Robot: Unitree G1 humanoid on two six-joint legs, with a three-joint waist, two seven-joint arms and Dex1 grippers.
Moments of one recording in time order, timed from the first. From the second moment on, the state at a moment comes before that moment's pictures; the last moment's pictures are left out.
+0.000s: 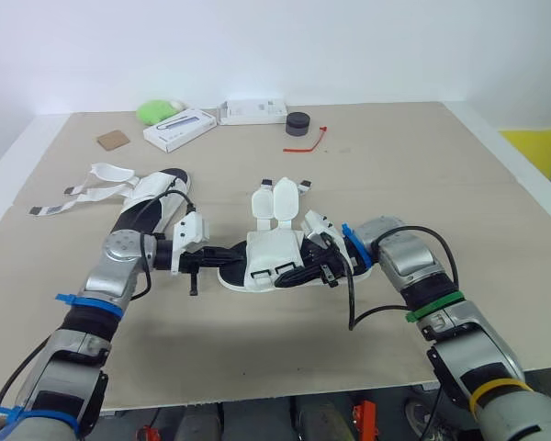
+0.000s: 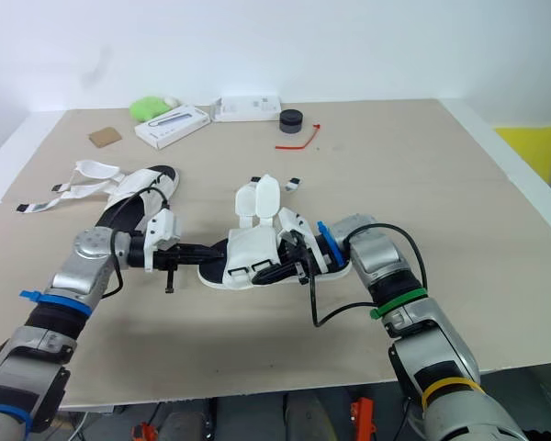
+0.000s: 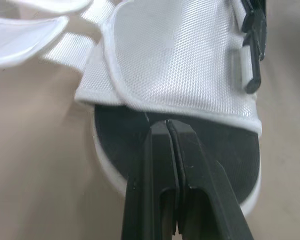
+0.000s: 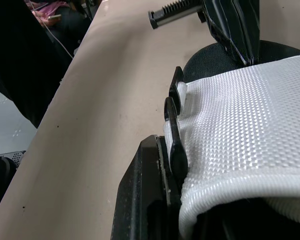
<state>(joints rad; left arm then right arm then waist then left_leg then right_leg) -0.63 0.52 -0.18 0.48 -0.26 -0.07 -1.35 -0.83 -0.46 0.36 0.45 0.27 0.37 1.55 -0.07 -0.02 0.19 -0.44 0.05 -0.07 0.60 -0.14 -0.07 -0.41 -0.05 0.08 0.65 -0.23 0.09</state>
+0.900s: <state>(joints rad) -0.63 0.41 -0.15 0.67 -0.24 -0.28 -1.41 -0.77 -0.47 0.34 0.37 0.27 0.43 1.53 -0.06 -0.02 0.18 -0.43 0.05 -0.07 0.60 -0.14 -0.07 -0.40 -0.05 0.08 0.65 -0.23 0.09</state>
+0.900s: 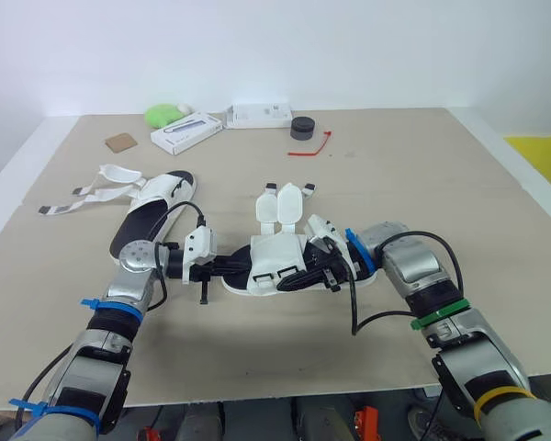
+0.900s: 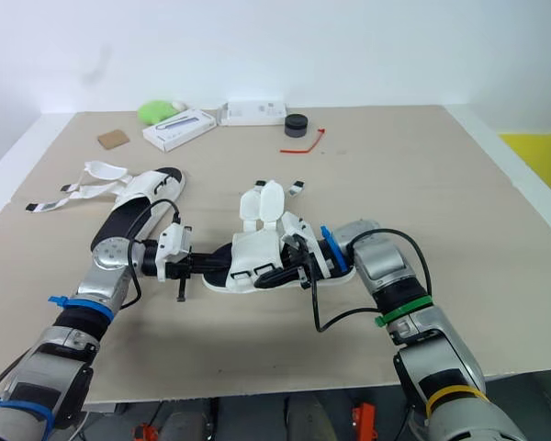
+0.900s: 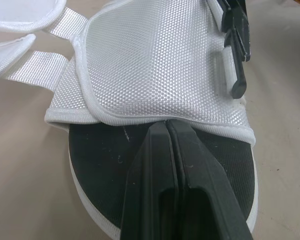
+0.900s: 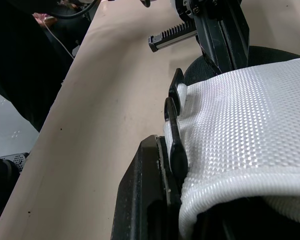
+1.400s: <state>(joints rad) -0.66 0.43 -0.15 0.74 -0.21 -0.34 -1.47 -0.79 -0.46 0.32 0.37 0.31 0.52 1.54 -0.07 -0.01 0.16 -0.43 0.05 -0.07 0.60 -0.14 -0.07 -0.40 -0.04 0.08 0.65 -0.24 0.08</state>
